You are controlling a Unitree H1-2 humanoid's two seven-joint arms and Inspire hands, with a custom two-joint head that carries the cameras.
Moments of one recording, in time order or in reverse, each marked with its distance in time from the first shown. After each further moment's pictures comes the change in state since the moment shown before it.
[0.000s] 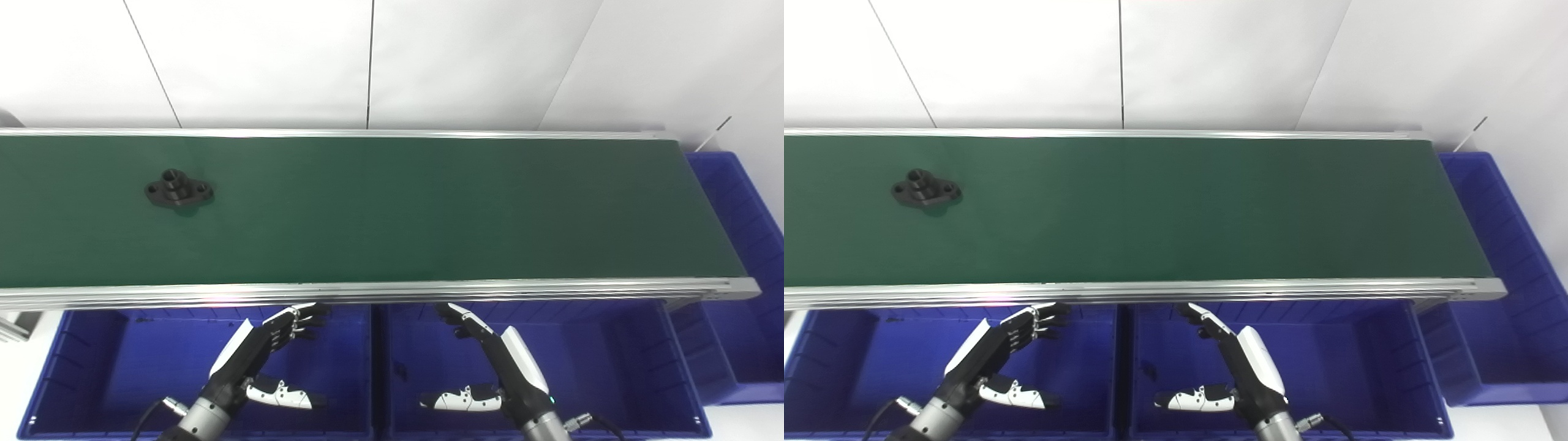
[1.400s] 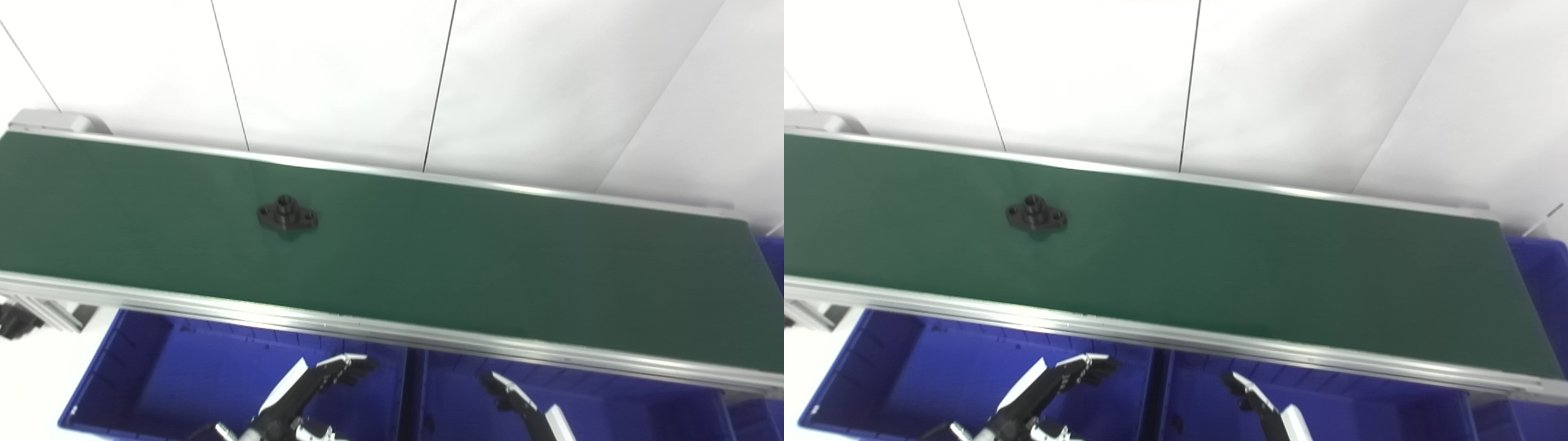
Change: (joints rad) left arm -0.041 0.032 -0.223 0.092 0.059 0.000 0.271; right arm -0.027 -0.035 -0.001 0.162 0.021 -0.129 -0.065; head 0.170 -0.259
